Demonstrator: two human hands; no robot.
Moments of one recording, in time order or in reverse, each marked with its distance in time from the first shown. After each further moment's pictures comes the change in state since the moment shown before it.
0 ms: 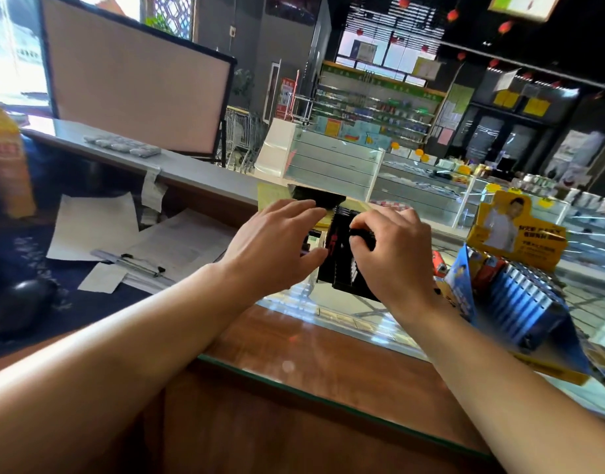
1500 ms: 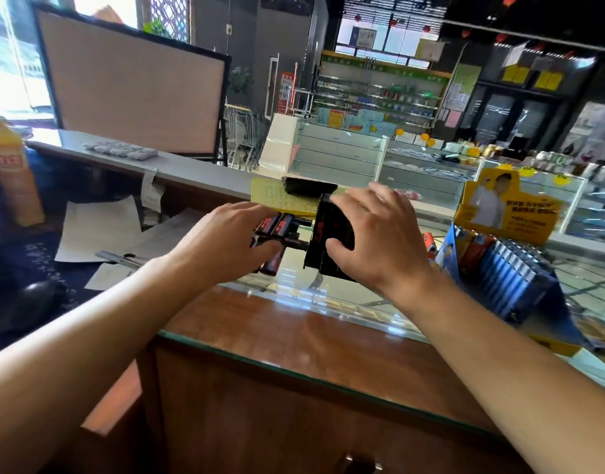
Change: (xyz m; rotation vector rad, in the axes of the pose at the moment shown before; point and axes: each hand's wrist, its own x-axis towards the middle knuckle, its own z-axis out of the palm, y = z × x) left_hand -0.016 -0.014 -0.023 0.033 -0.176 -0.151; right_hand -0.001 0.004 -0.023 -0.149 -0.294 -0.095
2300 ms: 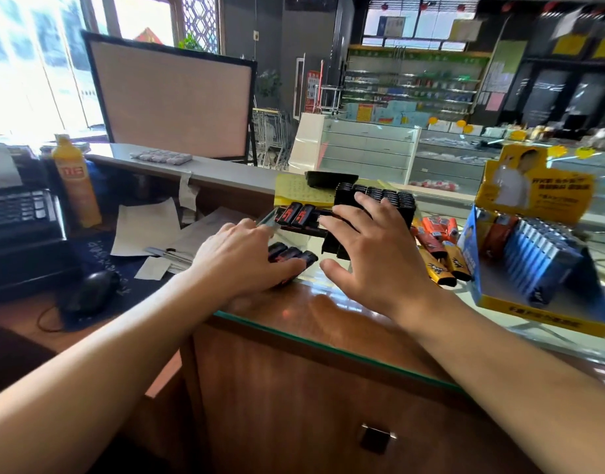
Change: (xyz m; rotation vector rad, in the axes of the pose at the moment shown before) left_hand -0.039 0.030 -0.006 0.240 -0.189 -0.310; right_hand -0.041 -0.022 0.008 0.101 -0.005 -0.153
